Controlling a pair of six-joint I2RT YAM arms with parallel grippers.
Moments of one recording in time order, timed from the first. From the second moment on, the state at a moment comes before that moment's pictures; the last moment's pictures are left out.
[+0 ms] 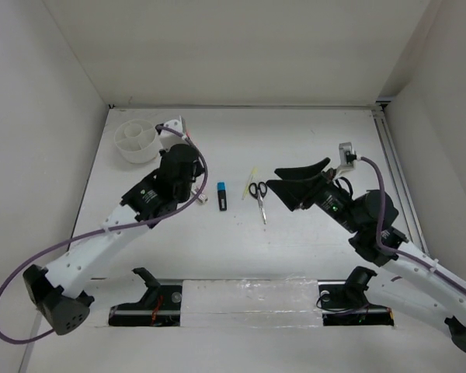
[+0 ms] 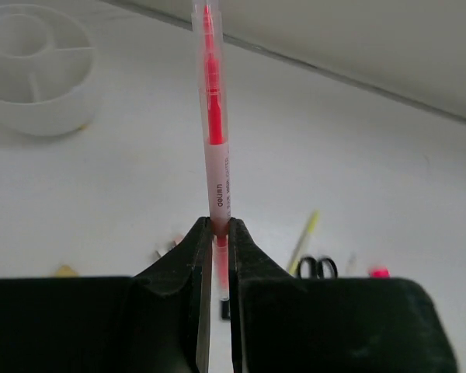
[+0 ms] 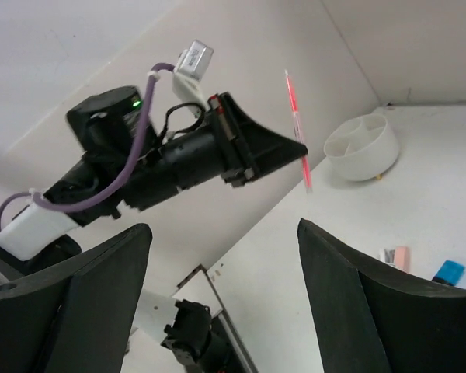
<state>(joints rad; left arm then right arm) -0.75 1.05 1.10 -0.44 -0.63 -0.54 0.83 0.74 0.72 0.34 -0.08 0.69</state>
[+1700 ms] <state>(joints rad) 0.01 1.72 1.28 0.08 0.13 0.19 0.83 0.73 0.58 0.21 -0.14 0.65</state>
